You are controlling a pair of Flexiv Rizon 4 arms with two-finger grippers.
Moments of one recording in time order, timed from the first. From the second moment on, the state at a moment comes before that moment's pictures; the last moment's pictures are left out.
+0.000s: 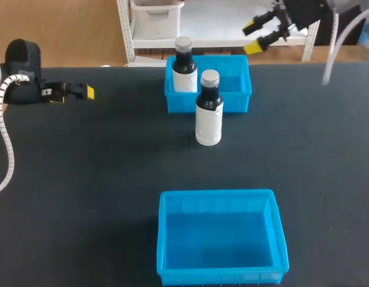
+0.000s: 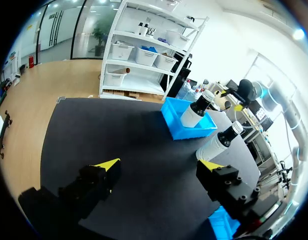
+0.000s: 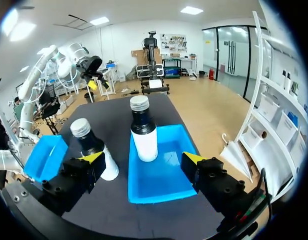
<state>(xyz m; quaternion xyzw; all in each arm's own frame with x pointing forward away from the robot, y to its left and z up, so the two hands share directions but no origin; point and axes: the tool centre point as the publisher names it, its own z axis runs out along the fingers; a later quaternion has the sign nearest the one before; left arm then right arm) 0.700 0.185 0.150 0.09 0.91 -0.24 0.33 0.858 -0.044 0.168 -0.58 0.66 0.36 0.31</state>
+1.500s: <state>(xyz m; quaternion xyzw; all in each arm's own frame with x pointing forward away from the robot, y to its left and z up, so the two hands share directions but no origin) 0.700 0.185 0.150 0.09 0.91 -0.24 0.33 0.739 -0.017 0.148 -0.57 0.68 0.32 0.34</state>
